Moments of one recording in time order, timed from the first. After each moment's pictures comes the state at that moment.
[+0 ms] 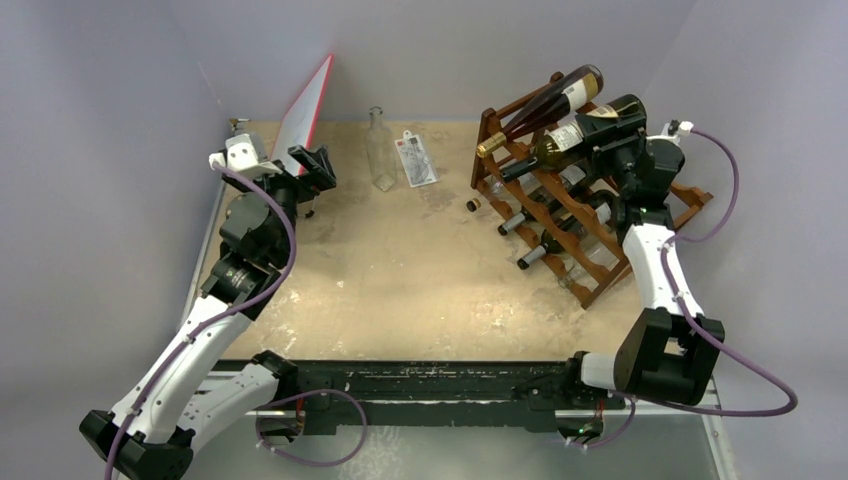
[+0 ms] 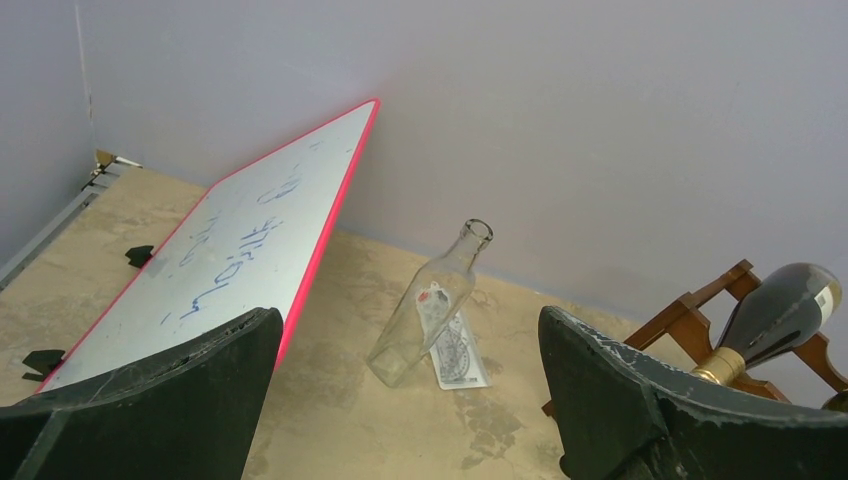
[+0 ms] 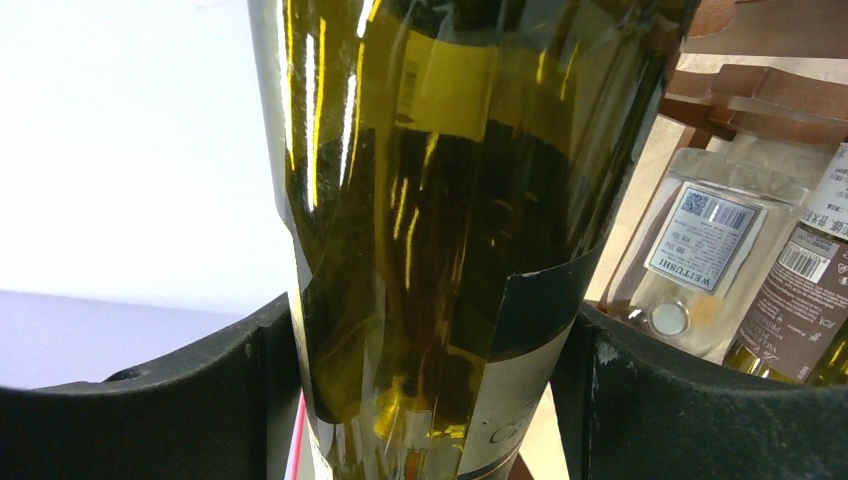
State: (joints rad) left arm -0.49 0.85 0.95 0.04 -0.55 -0.34; right arm -0.21 1.32 1.03 0.21 -0.28 1.14
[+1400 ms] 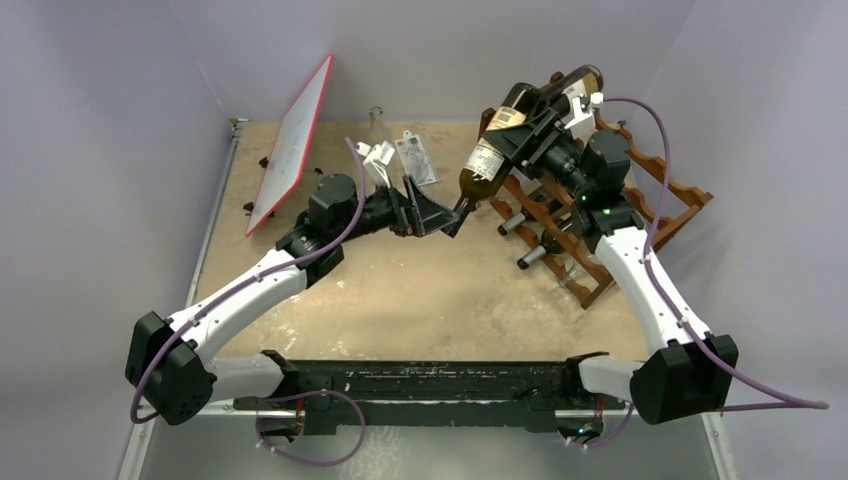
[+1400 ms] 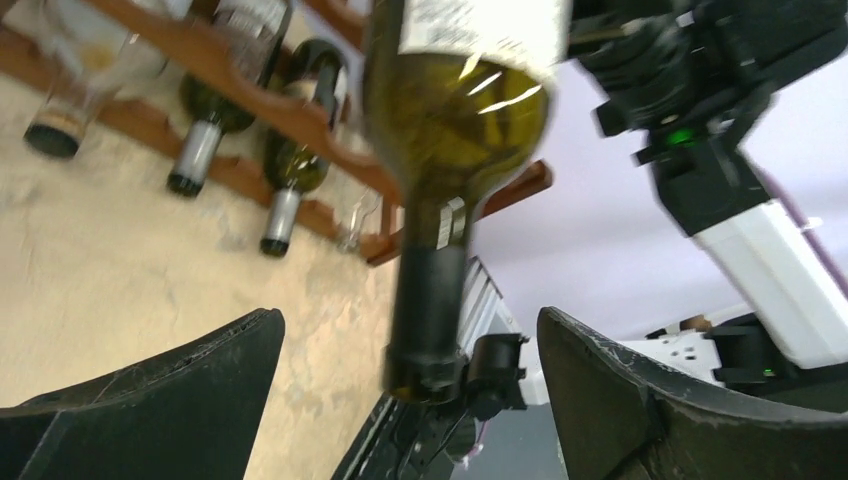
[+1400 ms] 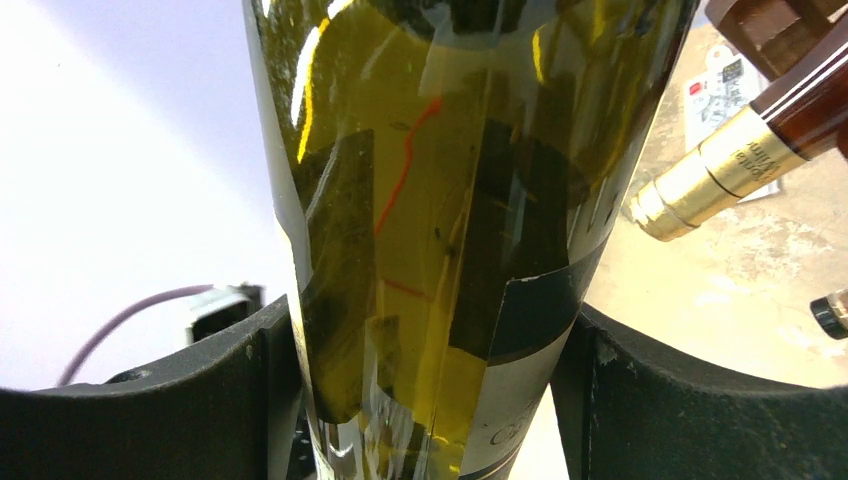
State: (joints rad) left arm -0.66 1.23 0.99 0.20 0.43 -0.83; right arm 0.18 1.23 1.12 0.10 -0.46 0.99
